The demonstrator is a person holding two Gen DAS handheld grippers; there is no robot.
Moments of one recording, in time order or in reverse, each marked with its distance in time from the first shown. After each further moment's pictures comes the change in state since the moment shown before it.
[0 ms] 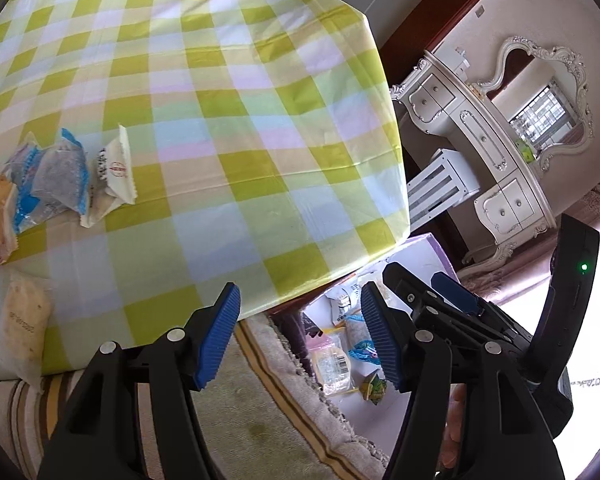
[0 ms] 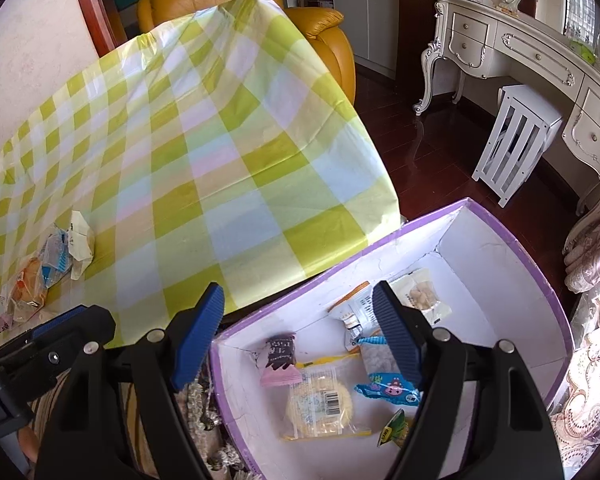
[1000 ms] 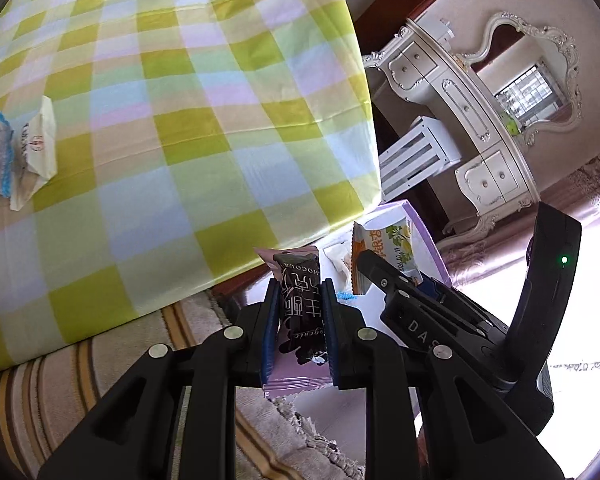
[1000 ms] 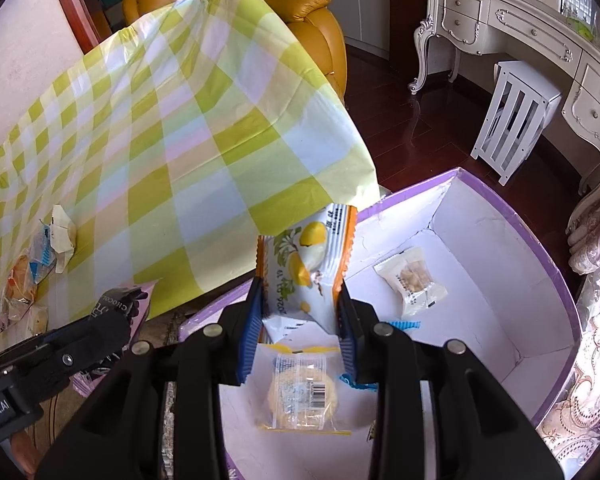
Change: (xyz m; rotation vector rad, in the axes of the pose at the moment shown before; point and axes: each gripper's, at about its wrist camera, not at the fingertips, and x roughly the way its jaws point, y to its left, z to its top) left arm 0.045 -0.038 -0.004 0.040 0.141 -0.095; right arm 0.018 -0.033 -0.009 0.049 0.064 -0.003
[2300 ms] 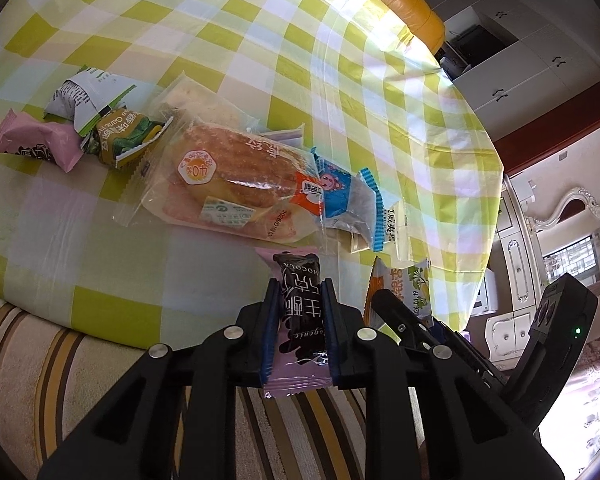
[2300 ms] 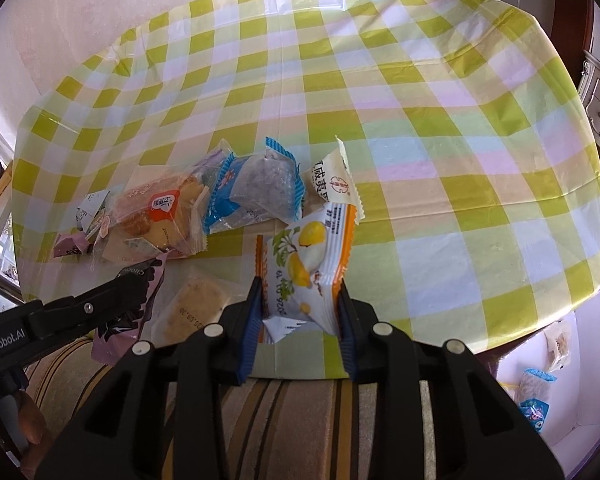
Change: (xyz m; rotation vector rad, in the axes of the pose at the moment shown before) left arm -0.162 0.207 -0.054 -0.491 -0.309 0.123; right arm 0.003 0.244 -0.032 -0.395 0.049 0.245
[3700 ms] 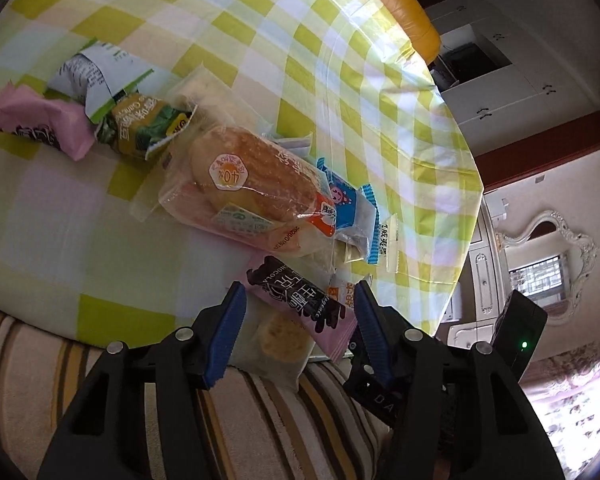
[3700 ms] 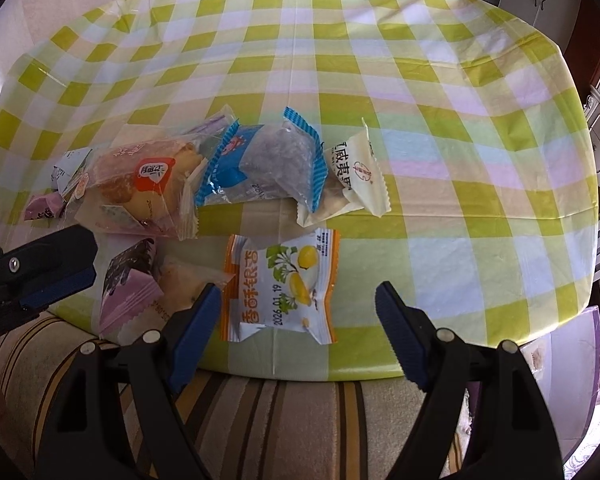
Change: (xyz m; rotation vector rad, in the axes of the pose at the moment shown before) left arm 0.004 0.033 0.012 -0.107 0.031 -0.135; right arm 0.022 0.025 0.000 -0.118 0.068 -0.113
